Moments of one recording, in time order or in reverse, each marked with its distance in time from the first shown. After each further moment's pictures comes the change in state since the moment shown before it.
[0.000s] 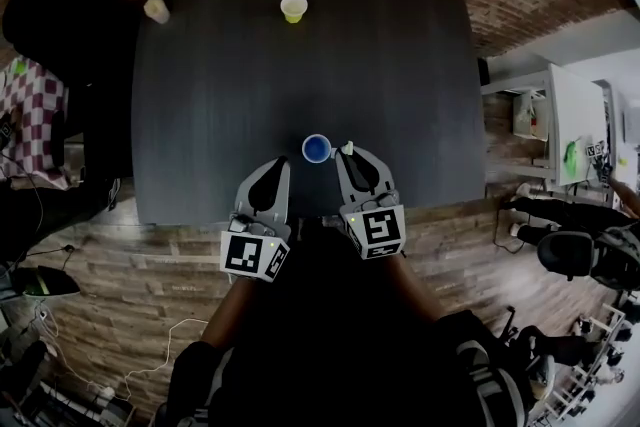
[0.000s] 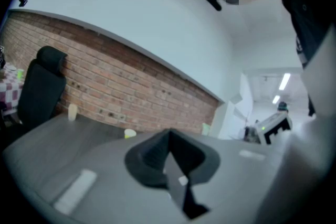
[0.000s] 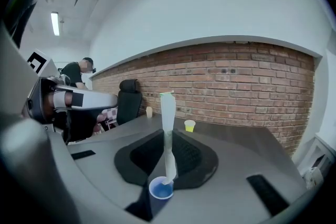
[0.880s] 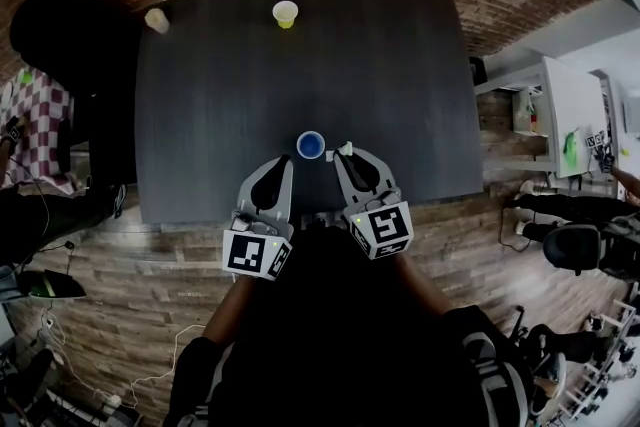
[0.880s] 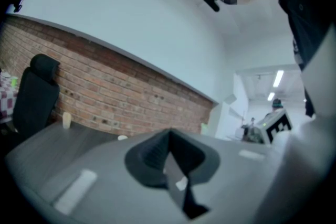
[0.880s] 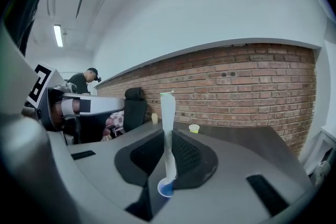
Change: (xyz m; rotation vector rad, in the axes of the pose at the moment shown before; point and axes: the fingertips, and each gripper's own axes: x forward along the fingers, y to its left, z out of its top) left arm -0.005 -0.035 0.018 0.053 -0.039 -0.037; right arm -0.033 -0.001 0.019 0.045 -0.060 0.063
